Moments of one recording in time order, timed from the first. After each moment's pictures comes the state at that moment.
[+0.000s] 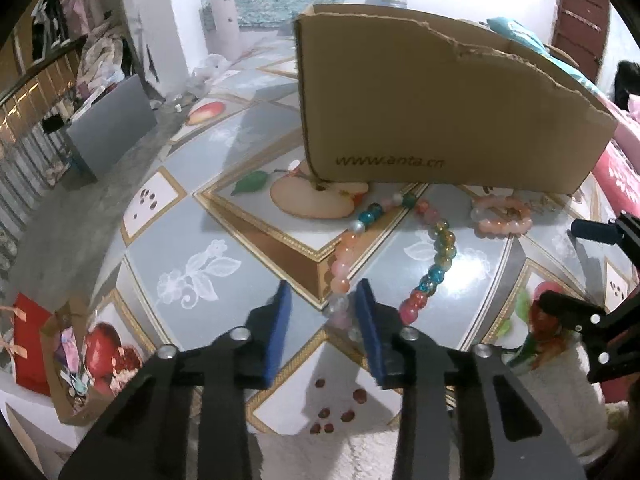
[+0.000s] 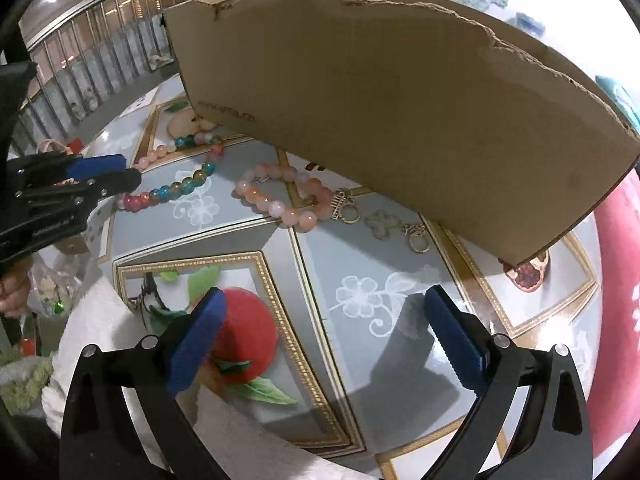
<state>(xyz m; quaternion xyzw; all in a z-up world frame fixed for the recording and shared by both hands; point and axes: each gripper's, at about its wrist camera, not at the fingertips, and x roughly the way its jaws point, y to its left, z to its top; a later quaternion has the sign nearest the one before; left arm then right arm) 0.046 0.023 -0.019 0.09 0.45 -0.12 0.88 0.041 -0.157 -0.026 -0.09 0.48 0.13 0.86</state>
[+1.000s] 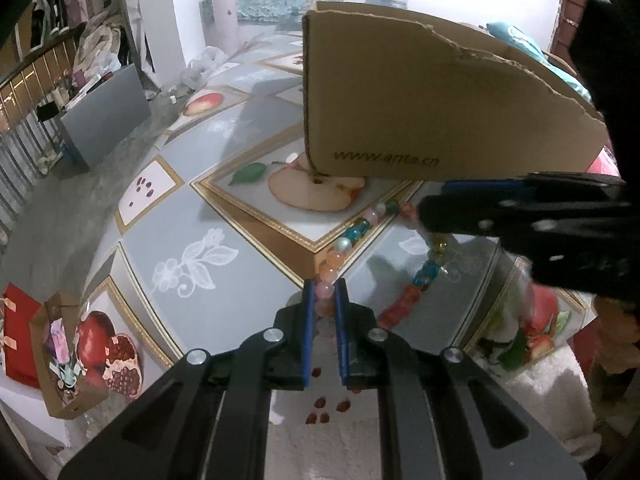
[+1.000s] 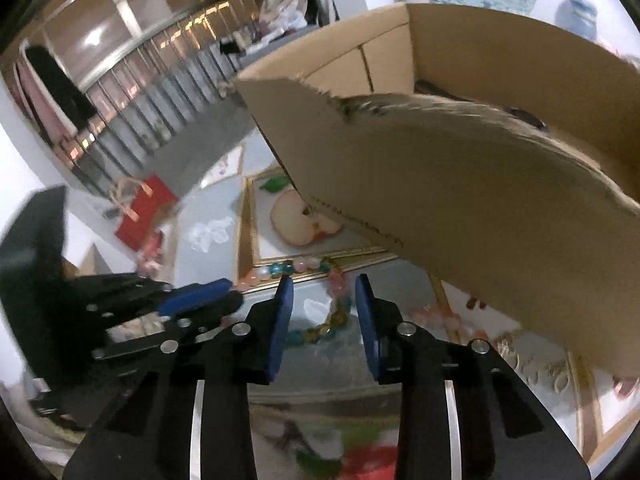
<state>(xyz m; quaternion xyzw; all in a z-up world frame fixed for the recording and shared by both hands) 0.046 0.031 -0.020 0.06 0.46 -0.13 0.88 0.090 -0.090 0.000 0.00 0.47 0.26 0.84</state>
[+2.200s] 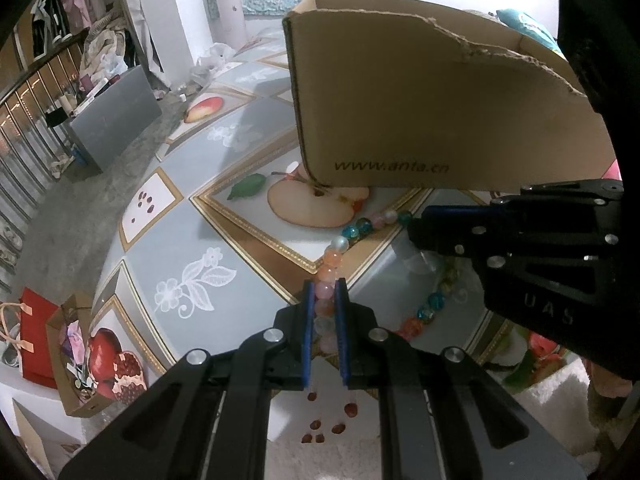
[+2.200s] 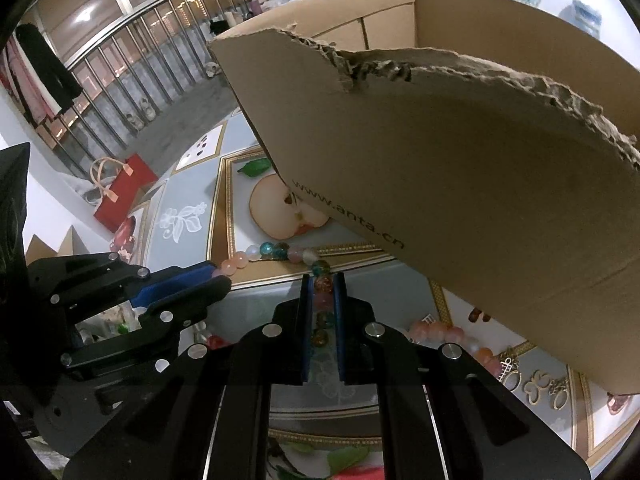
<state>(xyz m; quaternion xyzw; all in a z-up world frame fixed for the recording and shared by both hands) 0.059 0.018 -0.018 0.09 0.47 -0.10 0.87 0.096 -0.083 -0.009 -0.02 0.49 0.24 0.84</state>
